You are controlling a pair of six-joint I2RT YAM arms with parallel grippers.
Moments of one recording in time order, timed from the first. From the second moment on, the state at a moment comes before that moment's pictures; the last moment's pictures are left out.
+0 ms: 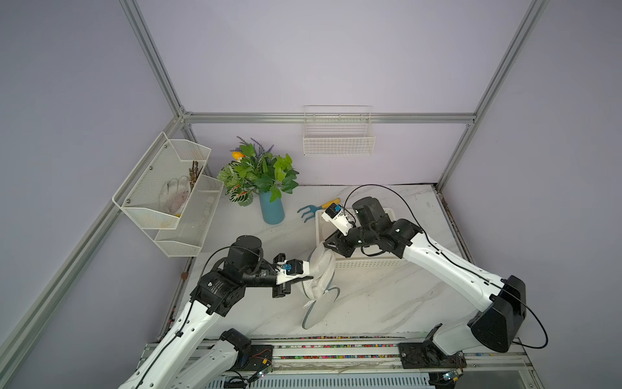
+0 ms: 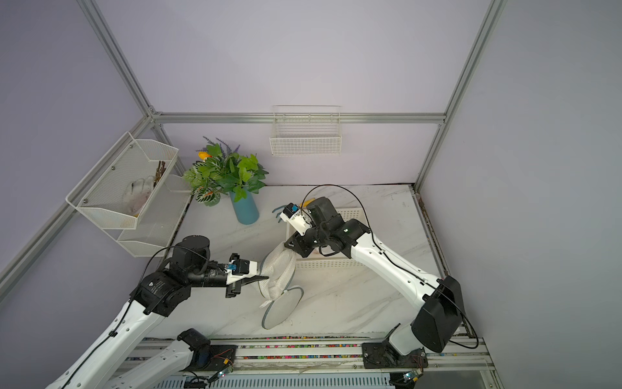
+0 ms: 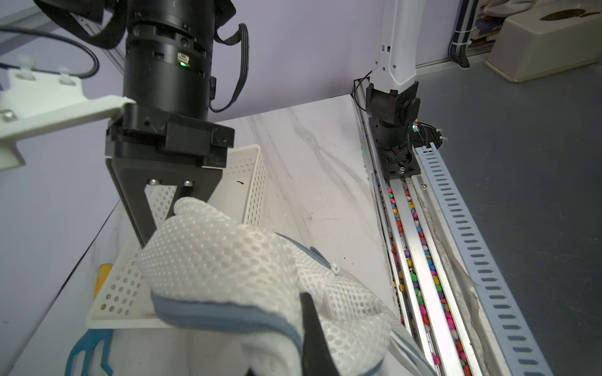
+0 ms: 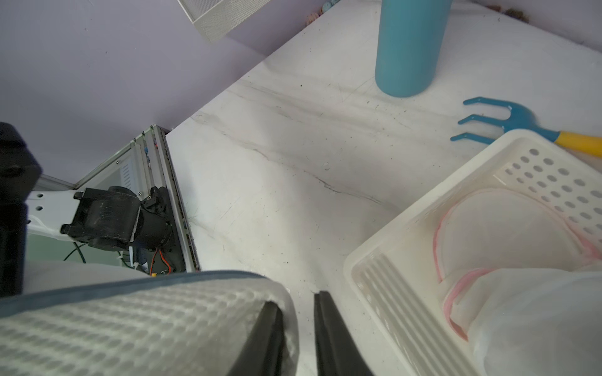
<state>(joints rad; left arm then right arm) -0.49 0.79 0.92 -0.66 0.79 0.71 0.70 1.50 1.39 -0.62 -0.47 0.01</state>
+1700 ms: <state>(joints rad) -0.50 0.68 0.51 0.00 0.65 0.04 0.61 1.05 1.01 -0.52 -0.31 0.33</state>
